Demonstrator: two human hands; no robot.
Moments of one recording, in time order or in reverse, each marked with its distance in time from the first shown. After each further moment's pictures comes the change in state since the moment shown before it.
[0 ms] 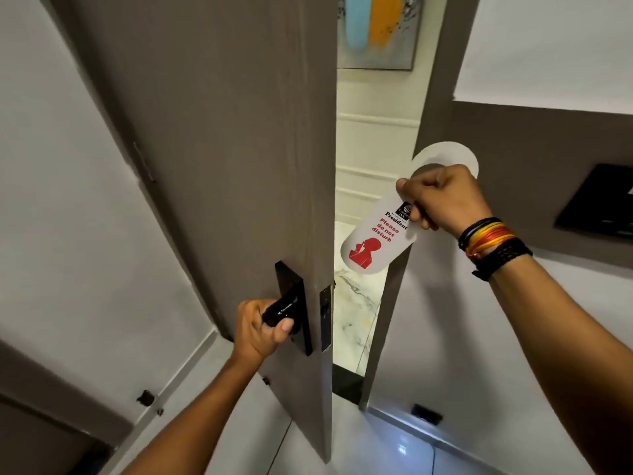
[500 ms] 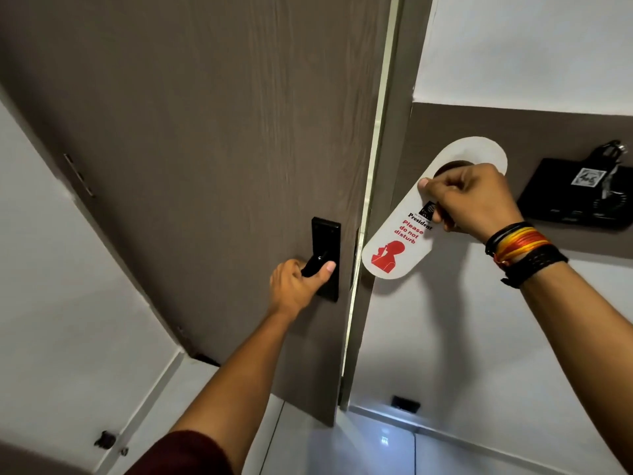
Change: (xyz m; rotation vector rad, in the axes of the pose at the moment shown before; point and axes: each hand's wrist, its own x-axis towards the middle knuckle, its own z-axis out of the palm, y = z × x) left_hand 0.091 0.019 0.106 0.062 -0.084 -0.303; right_hand -0.021 0.014 -0.055 -0.168 0.214 -0.007
